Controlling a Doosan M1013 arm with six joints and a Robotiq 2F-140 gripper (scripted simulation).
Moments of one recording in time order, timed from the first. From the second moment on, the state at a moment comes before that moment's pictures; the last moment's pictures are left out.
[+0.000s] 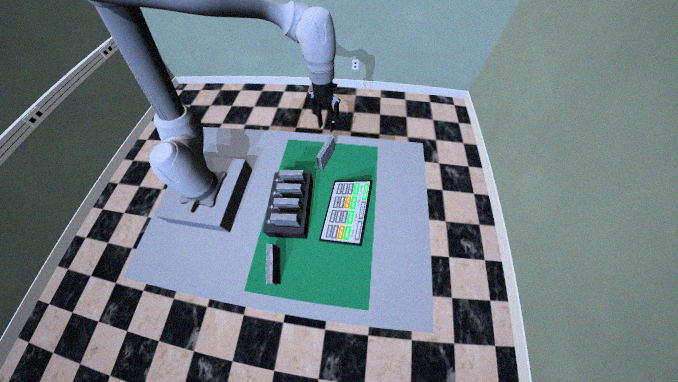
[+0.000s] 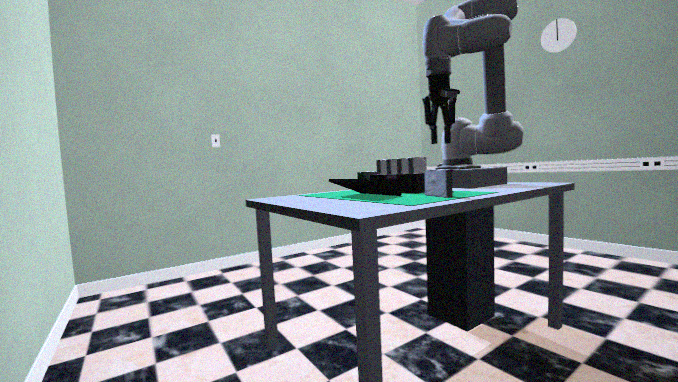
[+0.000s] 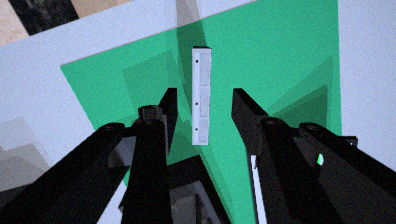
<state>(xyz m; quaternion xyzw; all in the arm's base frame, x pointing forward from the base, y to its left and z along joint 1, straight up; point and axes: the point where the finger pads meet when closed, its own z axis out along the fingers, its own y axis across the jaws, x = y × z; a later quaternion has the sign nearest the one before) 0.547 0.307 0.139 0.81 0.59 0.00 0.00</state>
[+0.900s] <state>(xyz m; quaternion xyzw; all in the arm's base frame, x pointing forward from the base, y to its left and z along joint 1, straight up) 0.547 0.307 0.126 0.81 0.59 0.00 0.00</state>
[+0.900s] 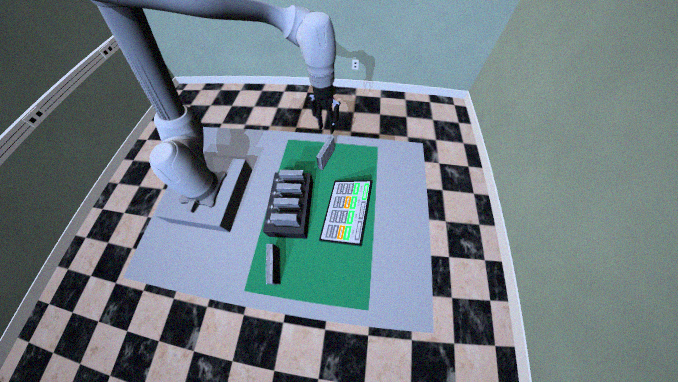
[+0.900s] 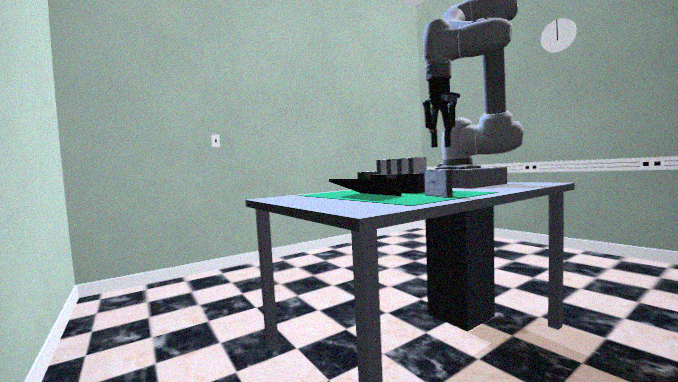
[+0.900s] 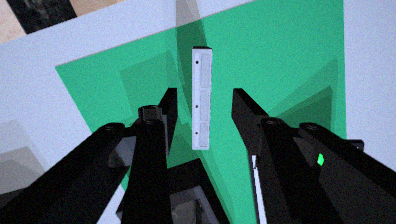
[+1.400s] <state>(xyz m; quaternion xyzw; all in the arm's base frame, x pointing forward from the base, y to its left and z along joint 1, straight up) 0.547 0.307 0.093 0.81 0.59 0.00 0.00</state>
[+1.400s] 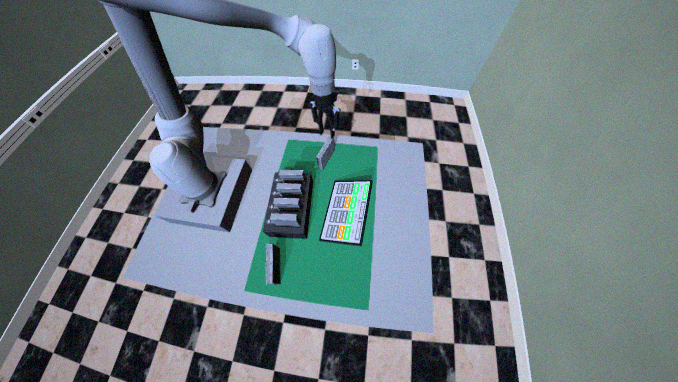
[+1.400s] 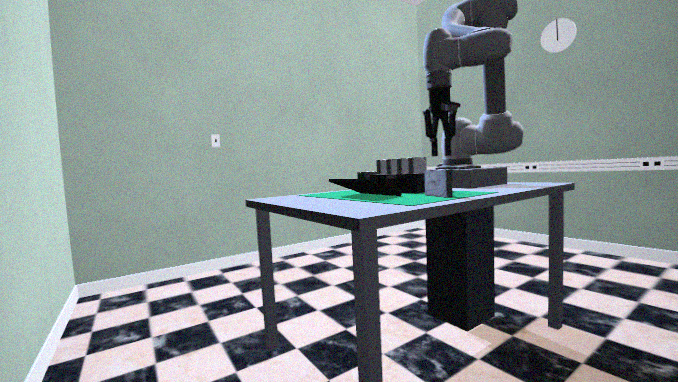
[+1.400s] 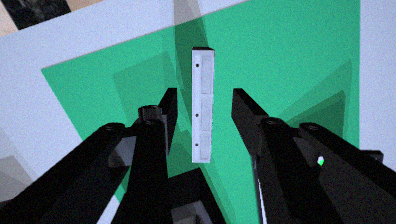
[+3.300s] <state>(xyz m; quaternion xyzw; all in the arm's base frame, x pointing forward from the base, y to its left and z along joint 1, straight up) 0.547 0.307 0.047 0.81 0.59 0.00 0.00</state>
